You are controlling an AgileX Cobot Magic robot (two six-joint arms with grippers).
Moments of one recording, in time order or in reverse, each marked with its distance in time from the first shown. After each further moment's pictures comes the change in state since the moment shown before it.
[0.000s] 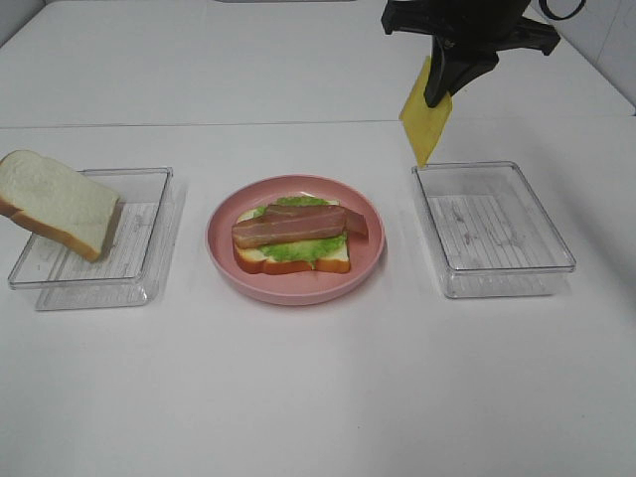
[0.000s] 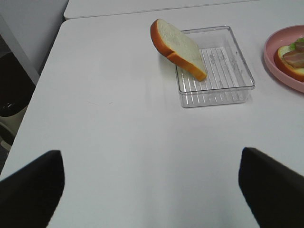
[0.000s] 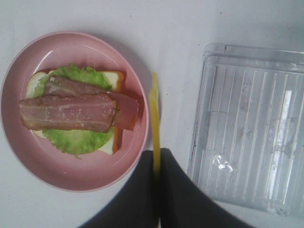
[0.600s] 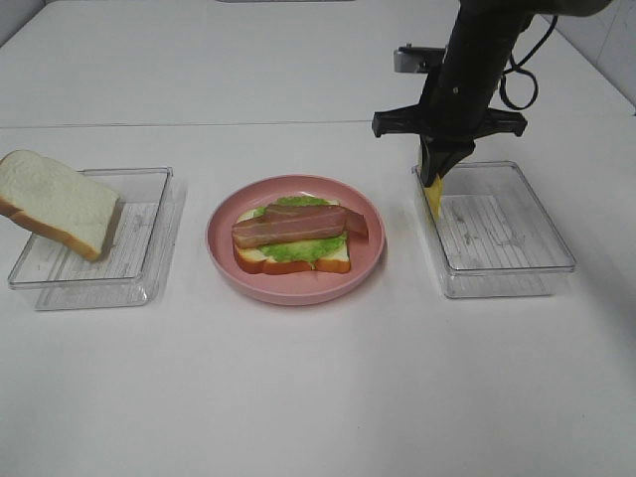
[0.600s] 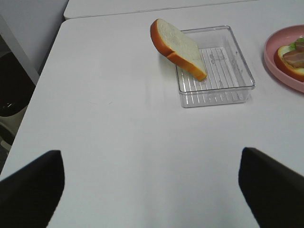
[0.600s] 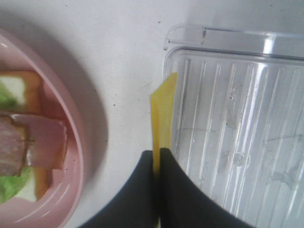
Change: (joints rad) left arm 0.000 0.000 0.000 0.000 0.000 0.000; right arm -0.001 0.215 0.000 -0.101 -0.072 0.024
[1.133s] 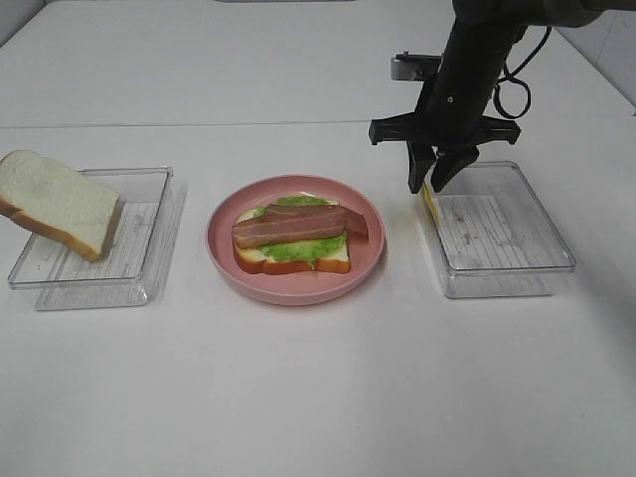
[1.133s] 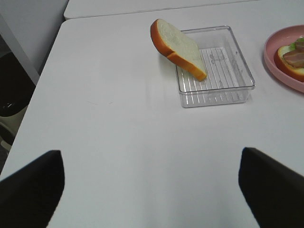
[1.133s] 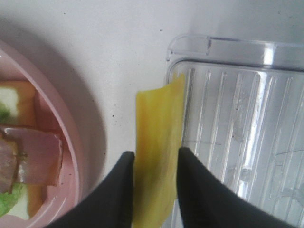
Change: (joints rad) left arm 0.000 0.000 0.000 0.000 0.000 0.000; right arm 0.000 0.042 0.000 0.005 -0.035 0.000
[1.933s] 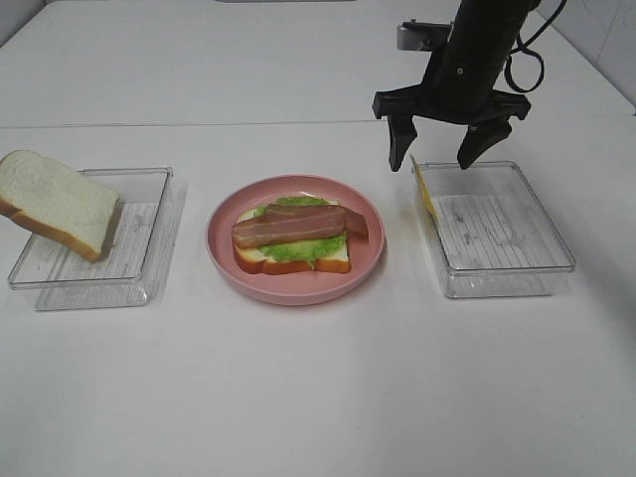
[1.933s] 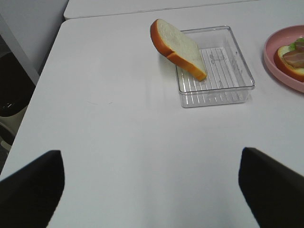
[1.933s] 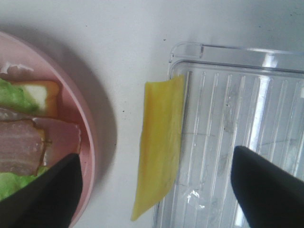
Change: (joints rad) left arm 0.000 0.000 0.000 0.000 0.000 0.000; right arm 0.000 -0.064 0.000 0.000 0.017 0.000
